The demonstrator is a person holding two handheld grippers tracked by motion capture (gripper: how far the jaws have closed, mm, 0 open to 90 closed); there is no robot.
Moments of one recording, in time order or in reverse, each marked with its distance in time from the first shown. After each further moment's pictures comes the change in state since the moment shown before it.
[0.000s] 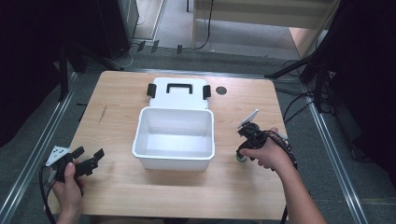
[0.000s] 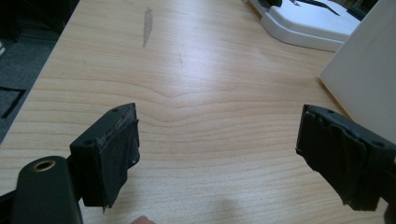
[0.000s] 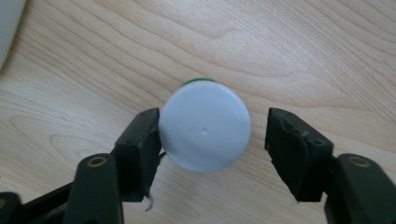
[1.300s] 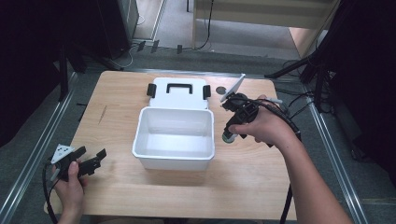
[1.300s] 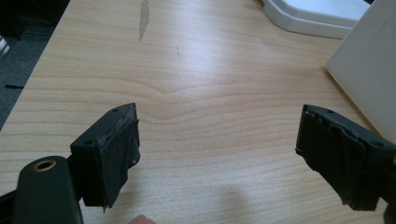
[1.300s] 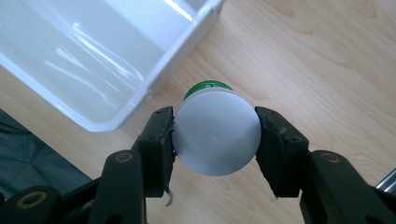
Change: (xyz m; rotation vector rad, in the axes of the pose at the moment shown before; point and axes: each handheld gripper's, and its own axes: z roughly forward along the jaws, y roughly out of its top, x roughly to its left) left arm -0.005 0.002 0.005 0.034 0.020 0.025; right arm 0.057 0.046 -0.132 -0.055 0.060 -0.184
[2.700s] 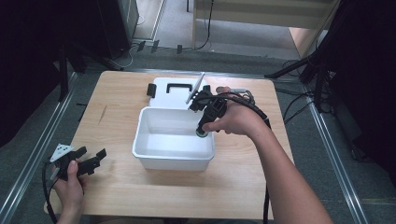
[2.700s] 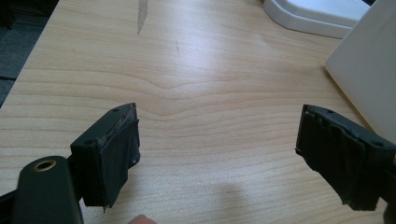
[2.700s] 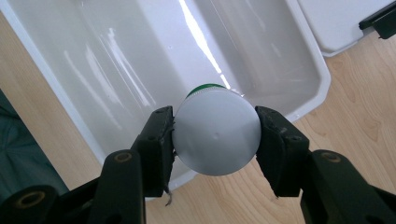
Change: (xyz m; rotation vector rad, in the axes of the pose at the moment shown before) left arm 0.003 0.001 0.002 0.020 -0.019 -0.025; right arm 0.051 0.049 0.016 -0.052 0.002 -0.354
